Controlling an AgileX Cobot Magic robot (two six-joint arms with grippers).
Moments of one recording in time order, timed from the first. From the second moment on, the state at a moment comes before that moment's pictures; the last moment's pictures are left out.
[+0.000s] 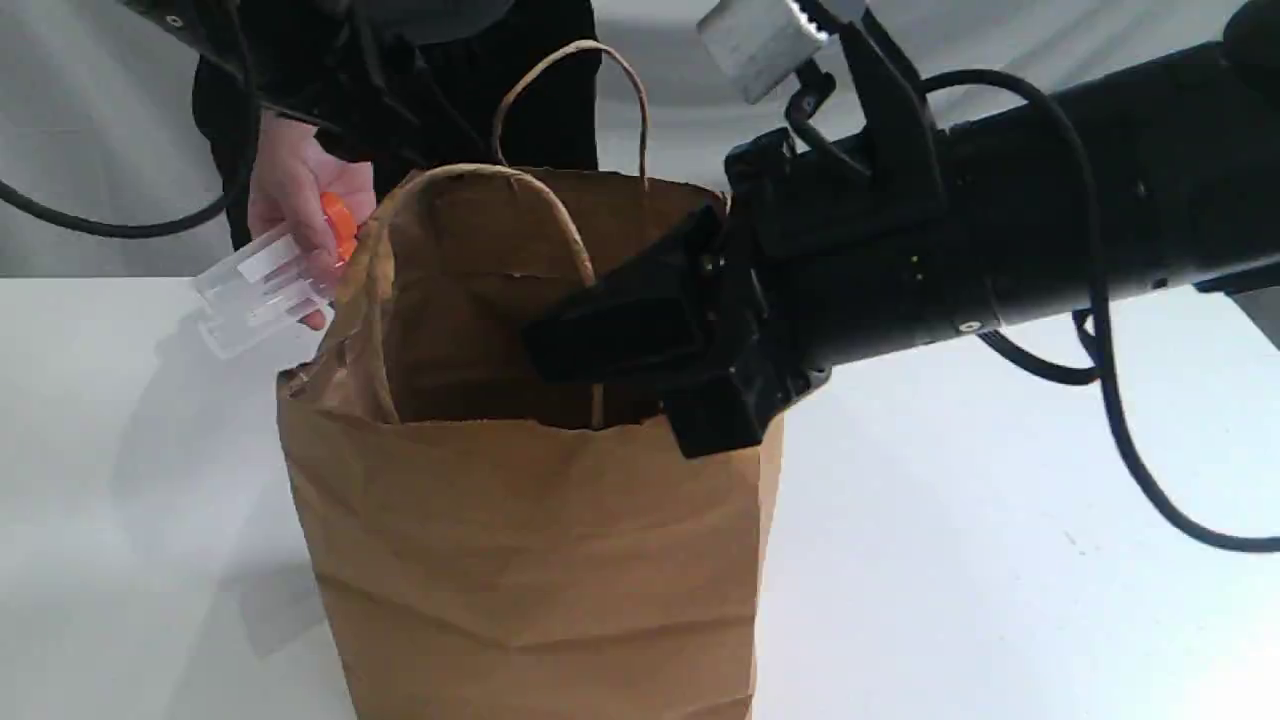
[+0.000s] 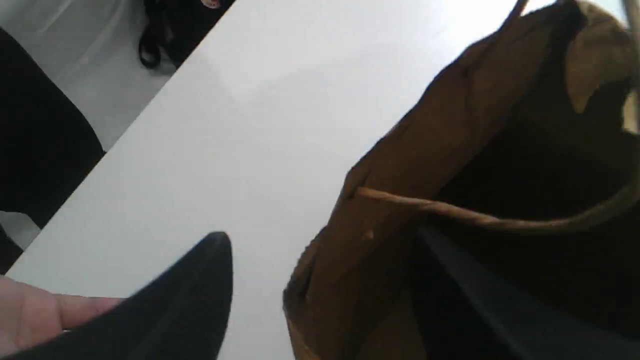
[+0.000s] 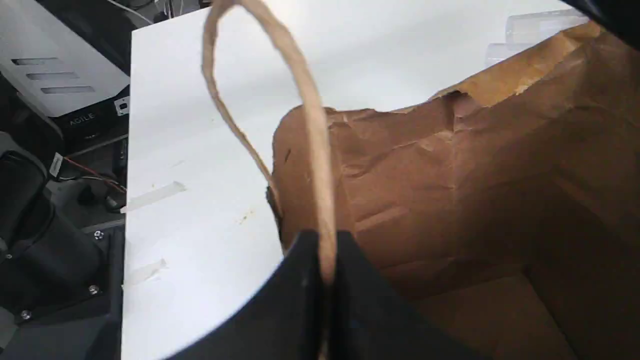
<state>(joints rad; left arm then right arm) -0.27 1.80 -1.77 -0.44 1.05 0.86 0.47 1.45 -1.11 1.20 0.85 -1.29</state>
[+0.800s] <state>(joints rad) -0.27 1.94 -1.77 -0.47 0.90 0.88 0.47 1.45 -1.11 1.20 0.85 -1.29</state>
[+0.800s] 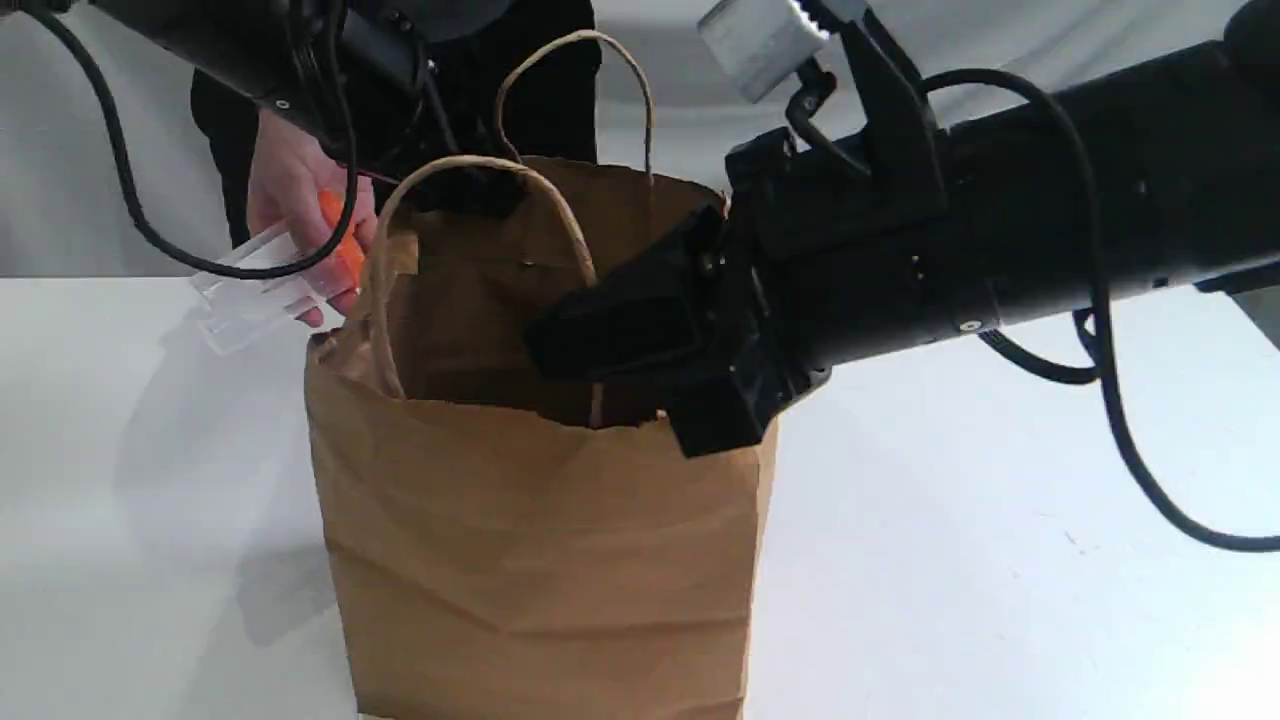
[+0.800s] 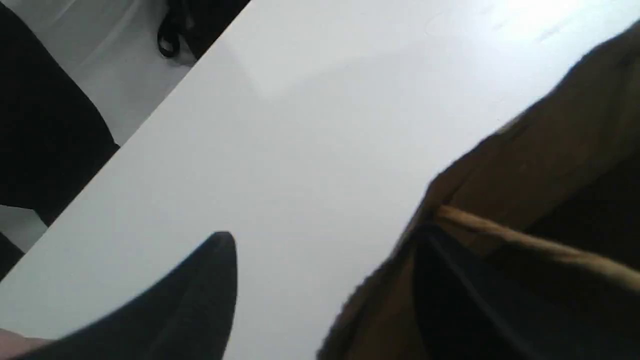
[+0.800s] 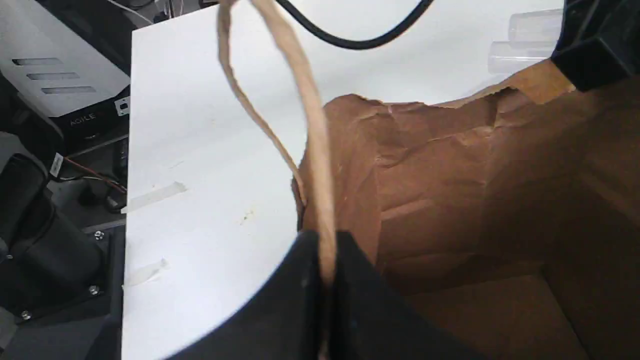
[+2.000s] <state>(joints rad) -0.23 1.95 -1.77 -0.44 1.06 0.52 0.44 1.45 -1.49 0.98 1.01 -0.89</state>
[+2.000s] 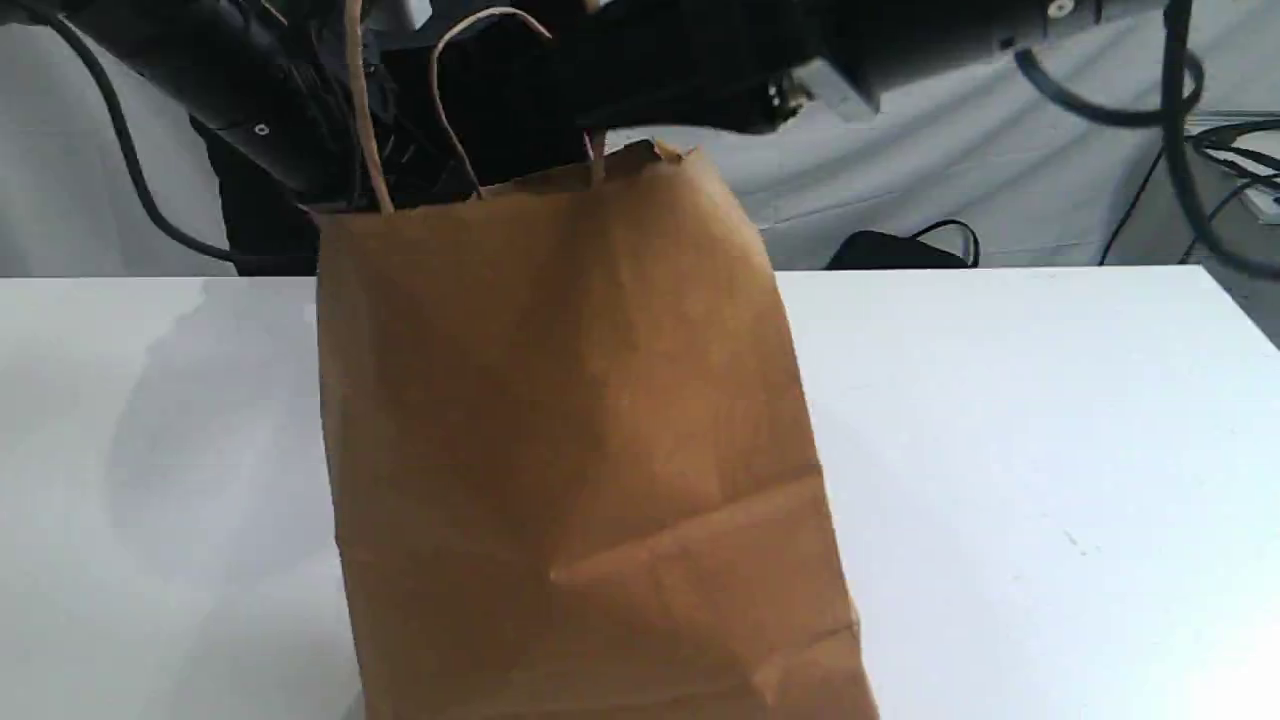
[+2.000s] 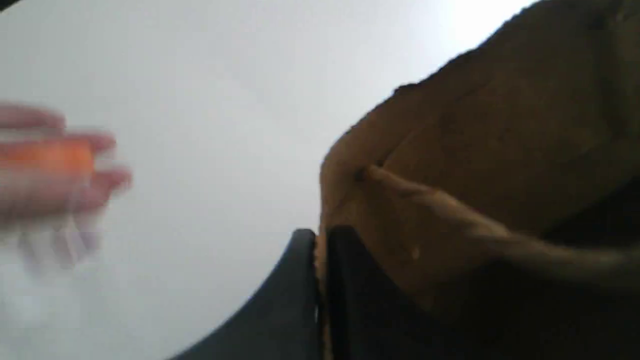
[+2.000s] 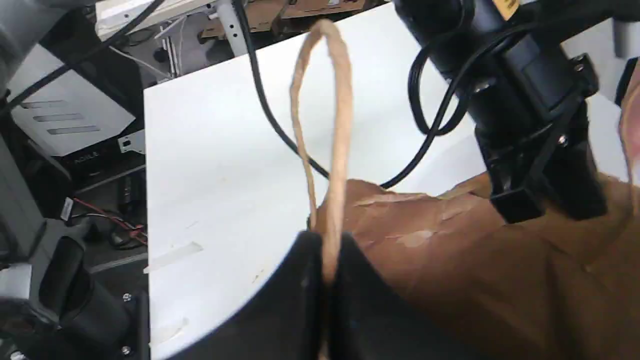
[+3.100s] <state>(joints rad) -0.23 1.93 -1.77 -0.43 1.05 0.49 0.44 1.44 -1.54 0.89 1.02 -0.98</state>
